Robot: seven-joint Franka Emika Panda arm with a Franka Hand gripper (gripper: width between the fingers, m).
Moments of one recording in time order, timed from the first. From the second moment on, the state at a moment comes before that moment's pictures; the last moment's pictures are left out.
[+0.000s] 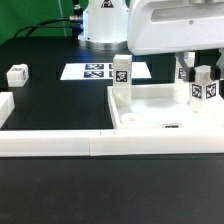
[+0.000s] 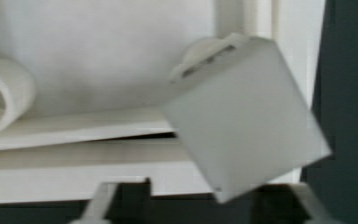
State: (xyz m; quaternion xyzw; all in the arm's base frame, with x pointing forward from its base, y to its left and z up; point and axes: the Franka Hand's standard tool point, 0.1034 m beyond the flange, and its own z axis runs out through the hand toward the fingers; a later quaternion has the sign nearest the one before) arm 0.629 0.099 0.092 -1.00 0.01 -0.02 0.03
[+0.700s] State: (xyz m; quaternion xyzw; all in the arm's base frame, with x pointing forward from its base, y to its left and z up) arm 0.604 0.118 0.075 -1.00 0.03 0.01 0.04
